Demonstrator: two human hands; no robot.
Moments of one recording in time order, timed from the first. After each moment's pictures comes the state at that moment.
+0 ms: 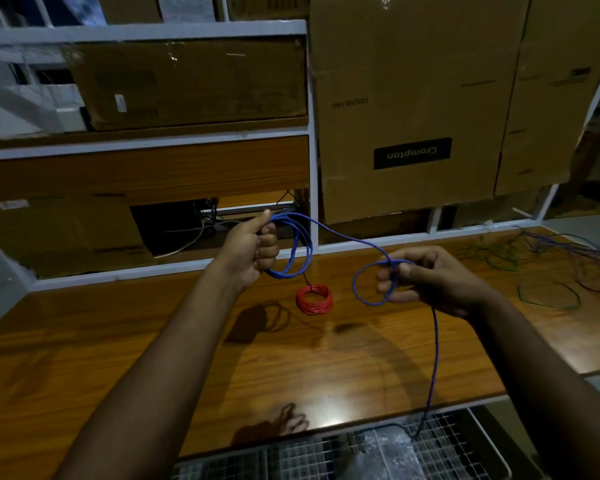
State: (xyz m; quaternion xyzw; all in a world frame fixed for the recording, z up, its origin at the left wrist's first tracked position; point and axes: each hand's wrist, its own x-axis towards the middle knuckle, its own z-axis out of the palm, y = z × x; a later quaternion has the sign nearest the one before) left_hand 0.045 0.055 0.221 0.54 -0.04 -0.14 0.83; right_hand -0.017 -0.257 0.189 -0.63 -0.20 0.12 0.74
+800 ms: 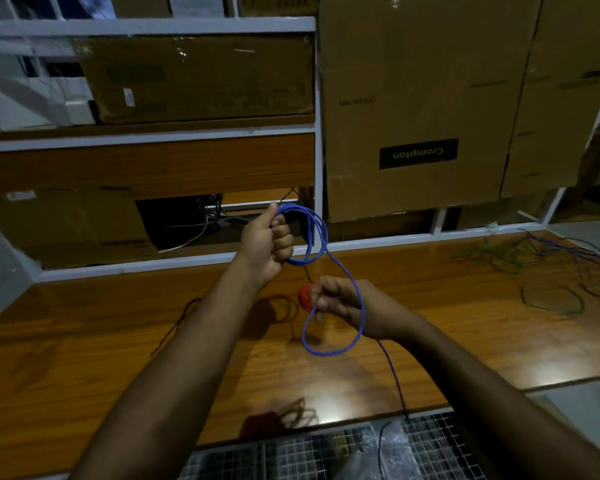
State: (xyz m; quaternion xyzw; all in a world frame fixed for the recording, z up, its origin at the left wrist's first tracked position) left_hand 0.052 0.033 0.214 0.45 -0.04 -0.10 0.89; right_hand -0.020 -0.158 0.164 -0.80 -0.40 0.02 0.44
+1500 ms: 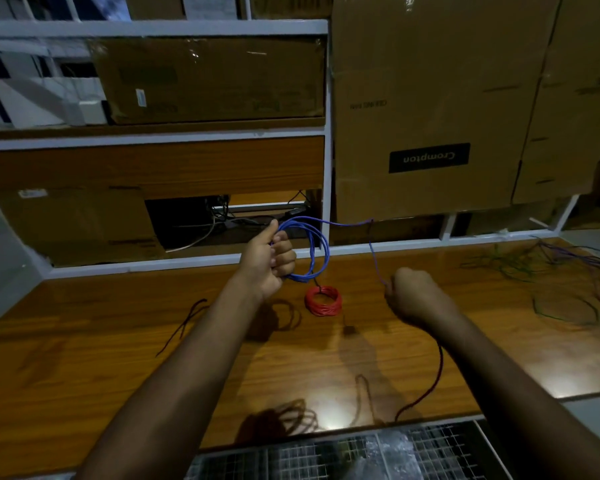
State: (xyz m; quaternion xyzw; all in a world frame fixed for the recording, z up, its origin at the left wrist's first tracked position) left_hand 0.049 0.049 0.193 0.41 -0.01 -0.13 0.90; right_hand -0.019 -0.178 0.193 -0.98 0.08 0.03 0.18
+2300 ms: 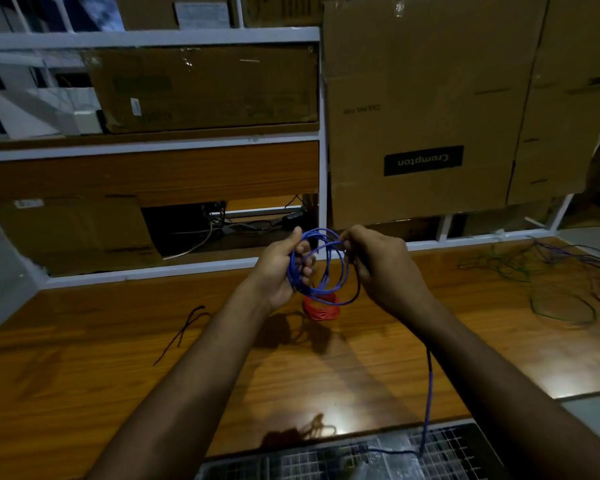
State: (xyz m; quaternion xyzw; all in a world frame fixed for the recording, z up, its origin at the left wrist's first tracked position) left_hand 0.029 0.024 0.203 0.56 -0.06 -0.14 0.81; right_hand -0.017 -0.157 0.216 -0.89 -0.21 -0.29 0.29
